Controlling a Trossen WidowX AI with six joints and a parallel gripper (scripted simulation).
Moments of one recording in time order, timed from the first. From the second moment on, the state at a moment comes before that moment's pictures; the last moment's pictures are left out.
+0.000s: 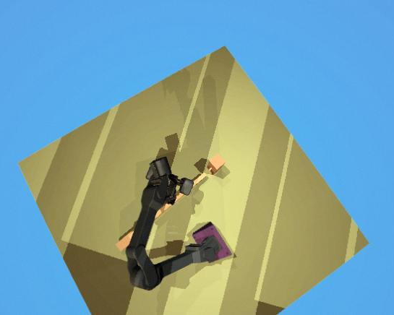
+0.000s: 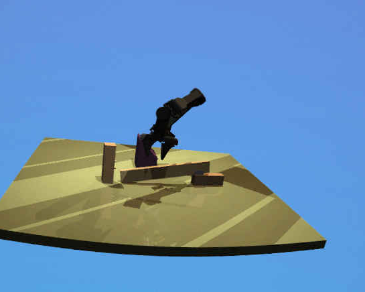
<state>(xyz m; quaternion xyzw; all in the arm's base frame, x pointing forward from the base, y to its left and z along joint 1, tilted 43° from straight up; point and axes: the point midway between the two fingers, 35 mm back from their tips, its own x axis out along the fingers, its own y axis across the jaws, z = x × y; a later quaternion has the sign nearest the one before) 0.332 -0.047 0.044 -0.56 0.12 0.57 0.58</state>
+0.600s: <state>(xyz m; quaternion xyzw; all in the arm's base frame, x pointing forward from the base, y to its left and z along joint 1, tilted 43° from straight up) 0.267 -0.055 -0.042 -0.33 0.24 0.65 0.64</state>
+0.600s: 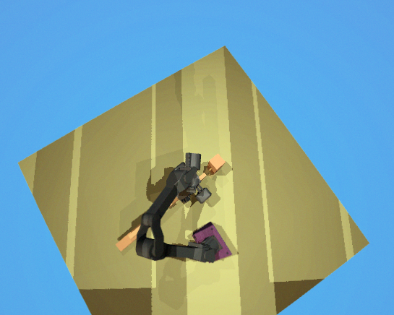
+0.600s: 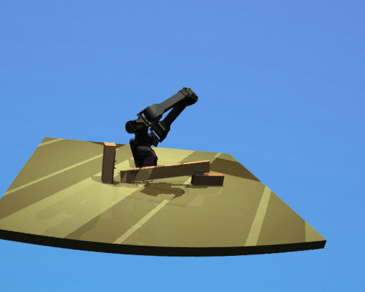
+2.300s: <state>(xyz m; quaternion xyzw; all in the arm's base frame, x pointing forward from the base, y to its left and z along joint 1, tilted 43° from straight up) 0.269 -0.008 -0.092 -0.33 0.24 0.65 0.64</state>
